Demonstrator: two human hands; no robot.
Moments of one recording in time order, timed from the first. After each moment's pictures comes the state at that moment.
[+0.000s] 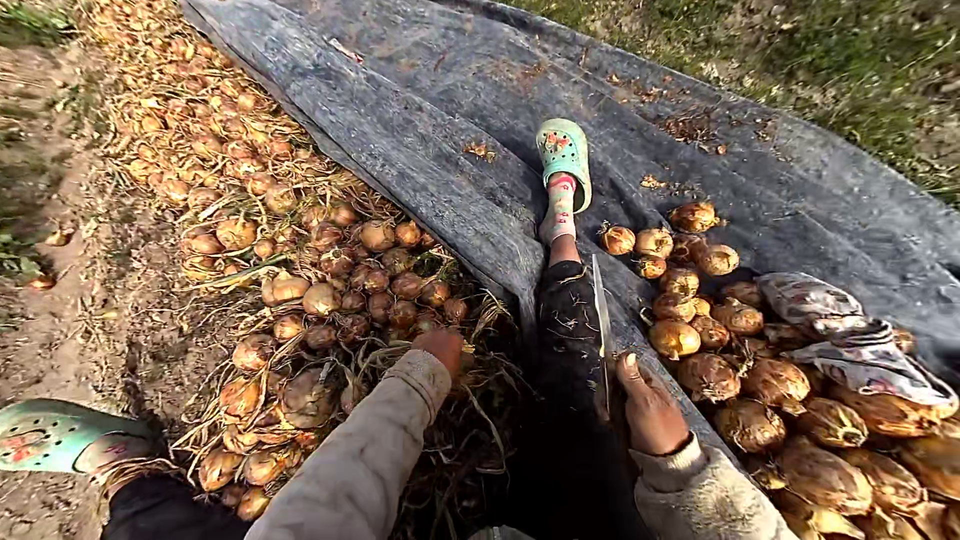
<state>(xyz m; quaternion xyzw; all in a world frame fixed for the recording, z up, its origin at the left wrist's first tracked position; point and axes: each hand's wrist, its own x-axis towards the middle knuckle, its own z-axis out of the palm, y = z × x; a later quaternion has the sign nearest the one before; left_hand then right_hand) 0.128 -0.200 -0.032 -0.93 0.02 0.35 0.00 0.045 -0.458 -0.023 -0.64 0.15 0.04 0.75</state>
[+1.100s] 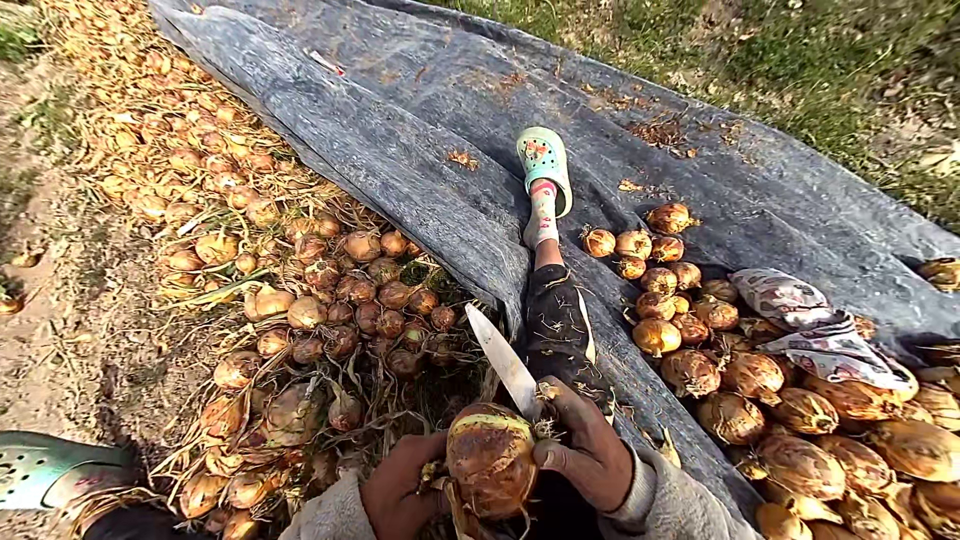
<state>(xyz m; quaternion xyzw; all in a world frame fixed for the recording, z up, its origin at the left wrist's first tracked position) -0.006 -0.163 0.021 -0.77 0.28 0.11 -0.56 0.030 -0.422 -0.005 -0.68 -0.25 0.00 0.69</state>
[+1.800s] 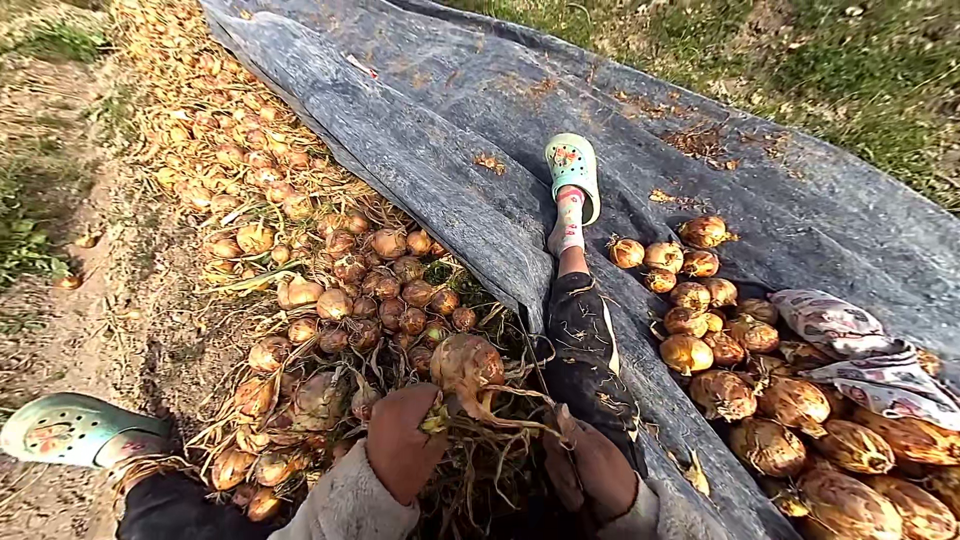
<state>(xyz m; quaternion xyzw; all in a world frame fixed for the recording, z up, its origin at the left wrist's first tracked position) 0.011 -0.176 0.035 -0.92 0.10 -0.24 -0.29 0.010 -0.413 -0.011 -0.49 0.11 0.33 0.80</state>
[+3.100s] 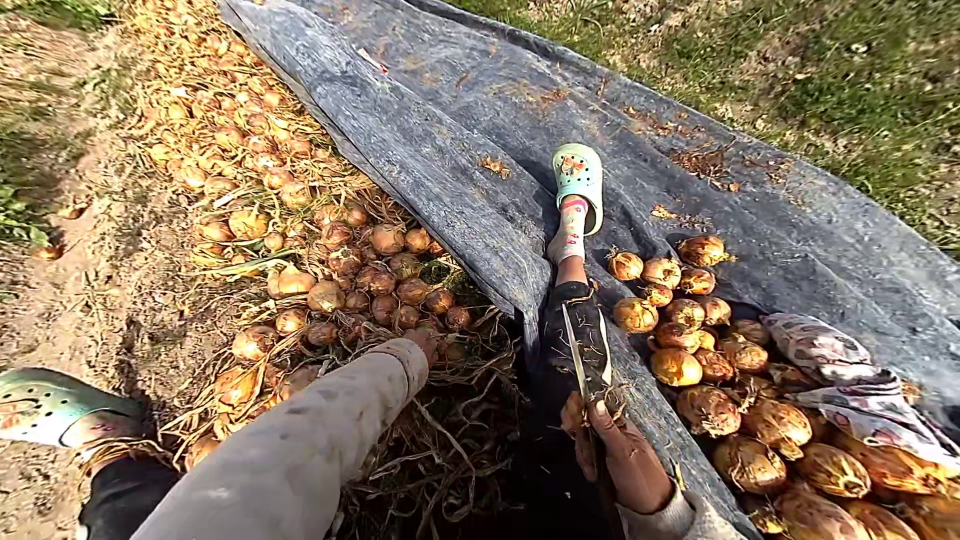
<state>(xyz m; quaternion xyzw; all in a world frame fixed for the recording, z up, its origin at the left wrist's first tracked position) 0.157 -0.161 -0.050 -0.84 0.17 0.49 0.19 0.031 -0.447 -0.024 -0.60 0.09 0.15 0.78</state>
